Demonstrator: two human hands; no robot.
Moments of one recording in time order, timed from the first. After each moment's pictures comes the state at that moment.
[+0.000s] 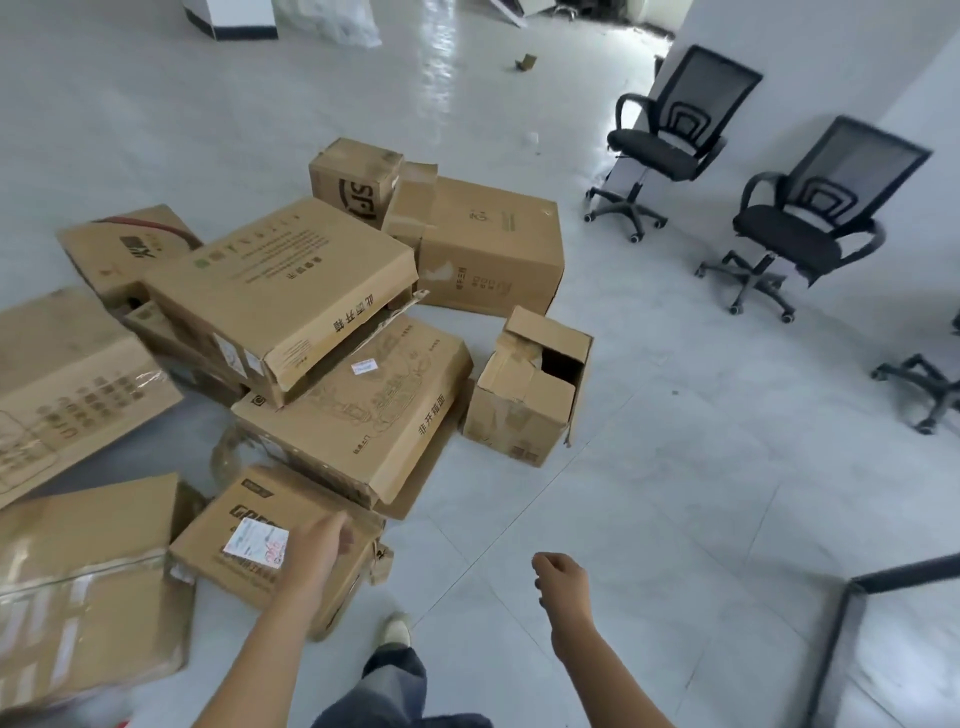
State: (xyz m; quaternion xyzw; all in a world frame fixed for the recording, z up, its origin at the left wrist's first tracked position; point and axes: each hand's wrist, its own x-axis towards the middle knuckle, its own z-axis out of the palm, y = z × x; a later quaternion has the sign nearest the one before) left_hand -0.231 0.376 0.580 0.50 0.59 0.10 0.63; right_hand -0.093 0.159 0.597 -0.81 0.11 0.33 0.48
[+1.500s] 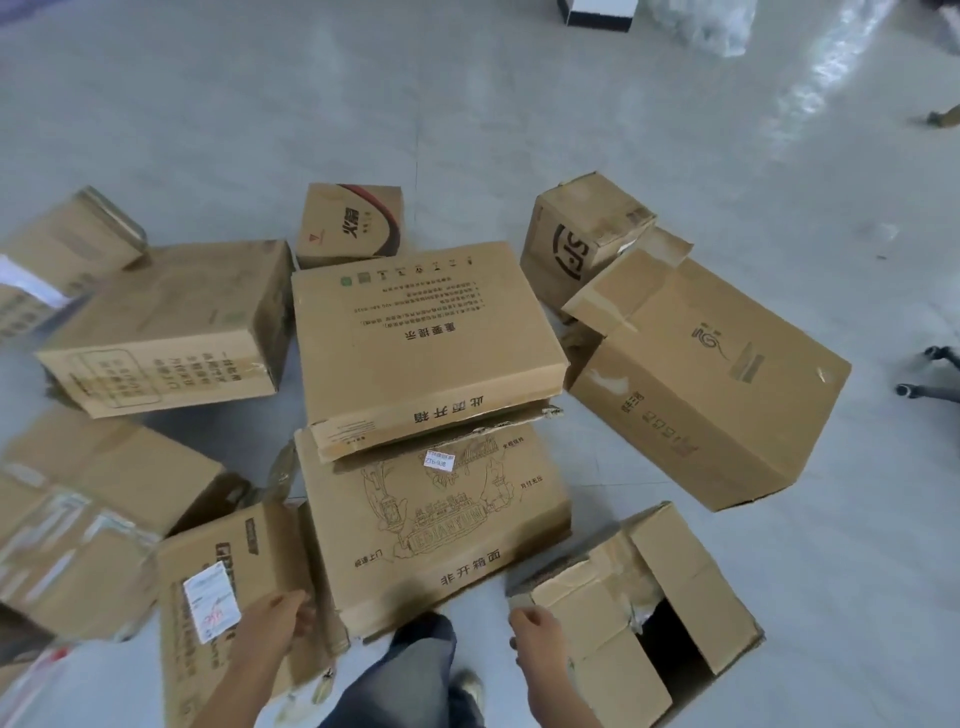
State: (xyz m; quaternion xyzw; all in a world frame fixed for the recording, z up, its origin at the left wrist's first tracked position) left_hand 0.032 0.568 0.534 0.20 0.83 0.15 0.51; right_hand 0.289 0.507 0.531 -0.81 -0.12 0.52 0.23
